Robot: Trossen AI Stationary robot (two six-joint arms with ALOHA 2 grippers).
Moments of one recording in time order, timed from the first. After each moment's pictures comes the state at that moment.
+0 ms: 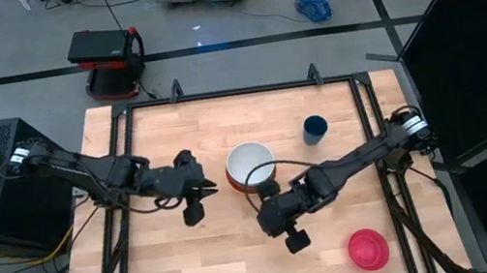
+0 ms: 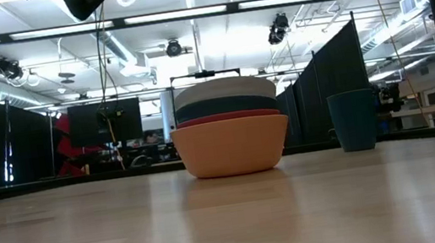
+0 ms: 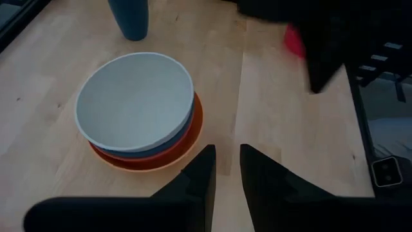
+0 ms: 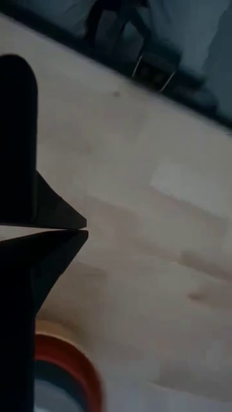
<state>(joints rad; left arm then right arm) -0.33 1.17 1.08 -0.57 -0.29 -0.42 0.38 1.82 1.57 -0.80 0.02 0.03</state>
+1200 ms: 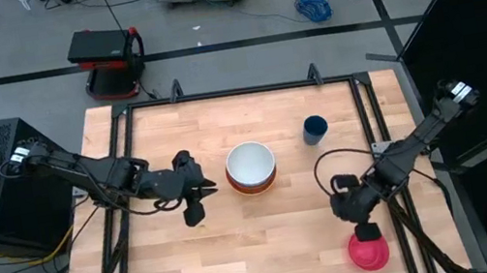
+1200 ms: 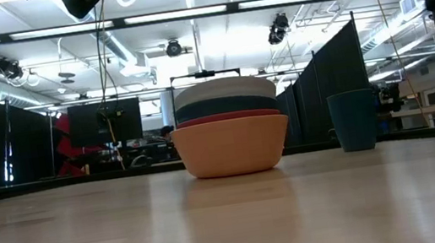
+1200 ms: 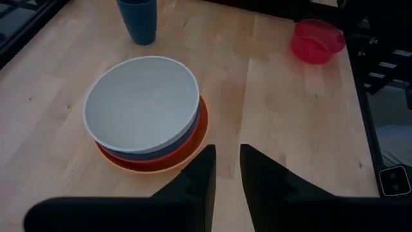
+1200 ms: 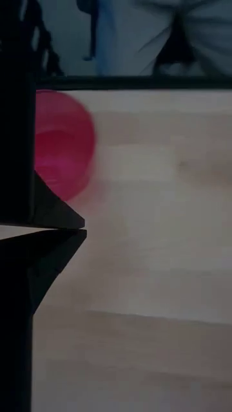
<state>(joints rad) -0.34 1.17 1.08 -0.57 -0.35 -0.45 0.67 1.24 0.89 -0.86 -0.06 0.66</state>
